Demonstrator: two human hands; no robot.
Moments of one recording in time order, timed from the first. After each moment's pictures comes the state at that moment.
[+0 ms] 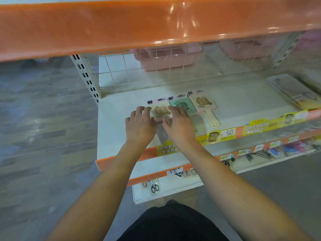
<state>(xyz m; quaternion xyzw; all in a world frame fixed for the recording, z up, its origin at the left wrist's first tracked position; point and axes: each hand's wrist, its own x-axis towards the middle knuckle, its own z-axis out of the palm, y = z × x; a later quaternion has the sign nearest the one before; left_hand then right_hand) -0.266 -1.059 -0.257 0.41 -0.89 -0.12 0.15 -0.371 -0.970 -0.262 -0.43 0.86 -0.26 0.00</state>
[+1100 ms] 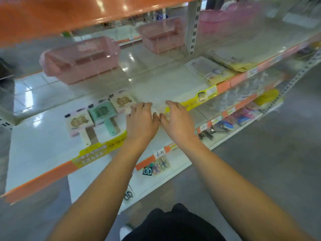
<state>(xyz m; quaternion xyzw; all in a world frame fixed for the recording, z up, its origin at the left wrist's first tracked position) -0.447 -0.854 -0.233 0.27 -0.94 -0.13 0.16 -0.516 -0.747 -0.240 -0.30 0.90 -0.31 -0.05</state>
